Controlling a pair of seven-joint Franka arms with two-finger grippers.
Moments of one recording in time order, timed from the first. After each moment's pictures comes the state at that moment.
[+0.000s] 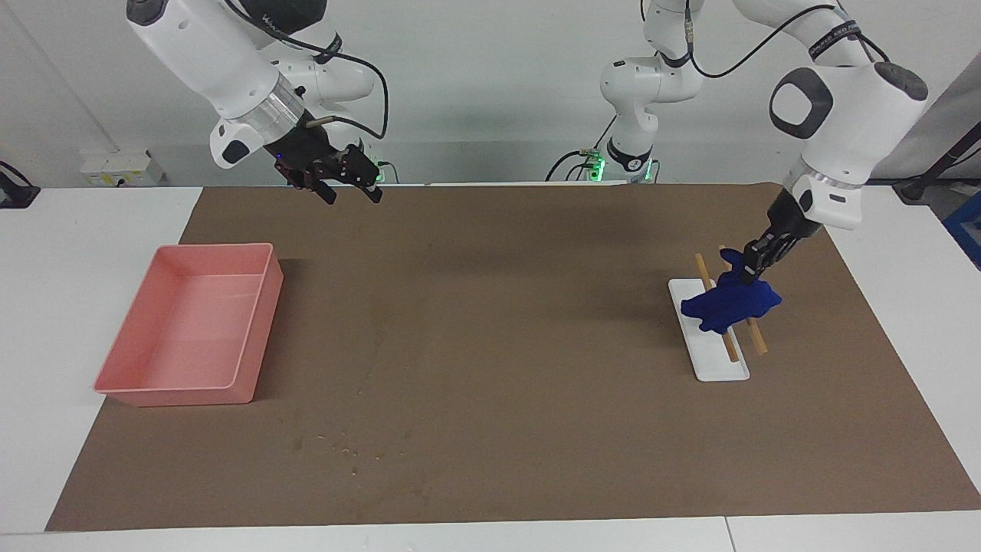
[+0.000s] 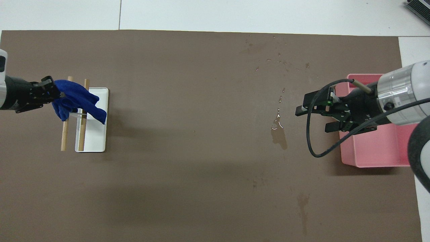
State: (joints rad) left arm -0.01 -0.03 0.03 -1.86 -0.28 2.00 -0.38; right arm 0.12 -0.03 0.01 -1.66 0.46 1.63 0.51
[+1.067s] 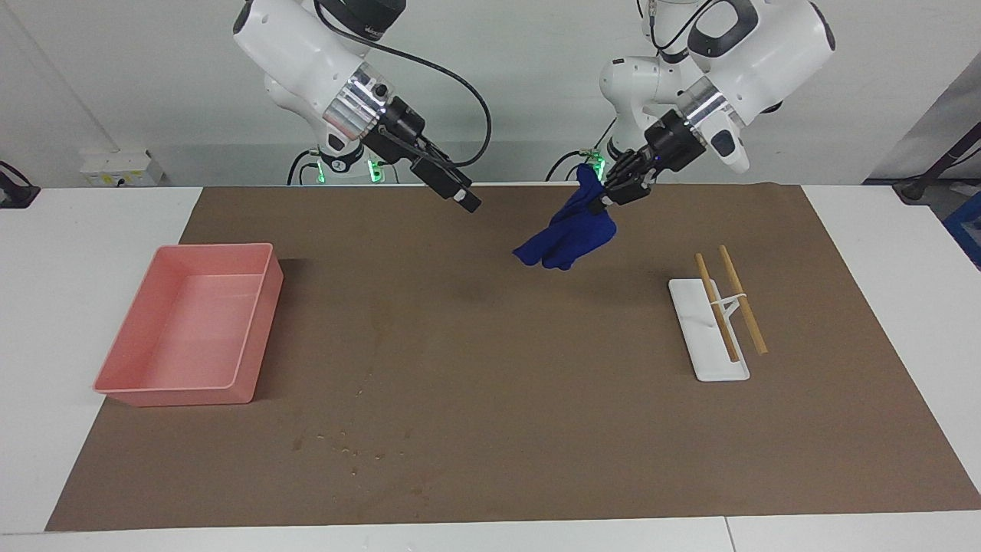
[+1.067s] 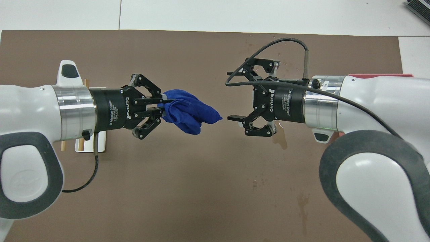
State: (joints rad) left arm -0.23 -0.14 -0.16 -1.94 -0.87 2.22 -1.30; right arm 0.36 -0.03 0.02 -1.84 0.96 2.24 1.31
